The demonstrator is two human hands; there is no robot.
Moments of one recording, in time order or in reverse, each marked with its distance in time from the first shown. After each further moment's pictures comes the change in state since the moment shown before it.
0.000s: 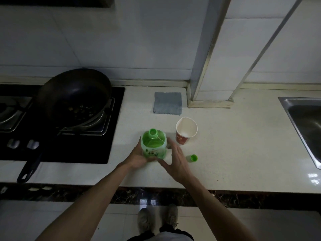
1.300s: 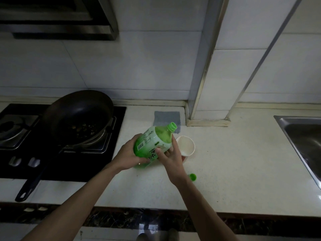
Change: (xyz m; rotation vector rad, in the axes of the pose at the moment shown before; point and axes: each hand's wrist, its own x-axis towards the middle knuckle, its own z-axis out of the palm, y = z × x) left_hand -0.021 0.097 -0.044 0.233 0.112 0.082; right_hand 0.056 -0.056 -0.034 1.080 0.085 0.207
